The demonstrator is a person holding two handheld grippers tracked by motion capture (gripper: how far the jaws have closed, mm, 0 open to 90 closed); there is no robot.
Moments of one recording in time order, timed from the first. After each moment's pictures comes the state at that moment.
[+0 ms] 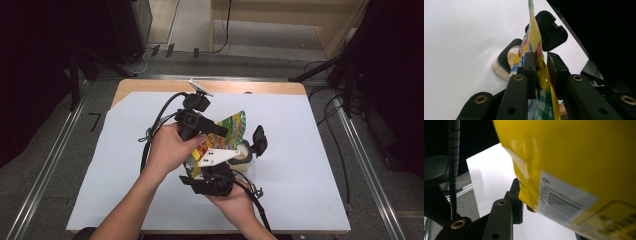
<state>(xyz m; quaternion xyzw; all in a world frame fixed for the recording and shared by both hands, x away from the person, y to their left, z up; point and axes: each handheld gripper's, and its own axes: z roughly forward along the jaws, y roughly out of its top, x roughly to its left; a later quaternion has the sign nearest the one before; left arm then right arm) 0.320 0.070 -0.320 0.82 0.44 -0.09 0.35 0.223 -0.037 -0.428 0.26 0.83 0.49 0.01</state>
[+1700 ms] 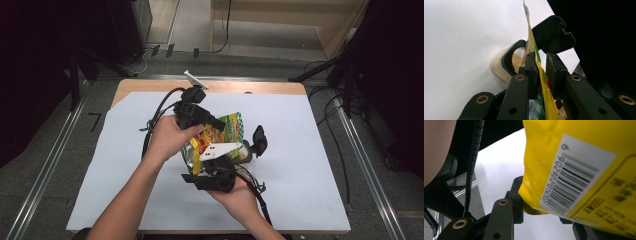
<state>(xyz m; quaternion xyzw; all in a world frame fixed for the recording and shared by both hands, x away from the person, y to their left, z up) 0.356 0.081 -0.336 0.80 0.46 -0.16 0.35 0.234 -0.042 -0.422 0.26 0.84 0.48 -0.02</state>
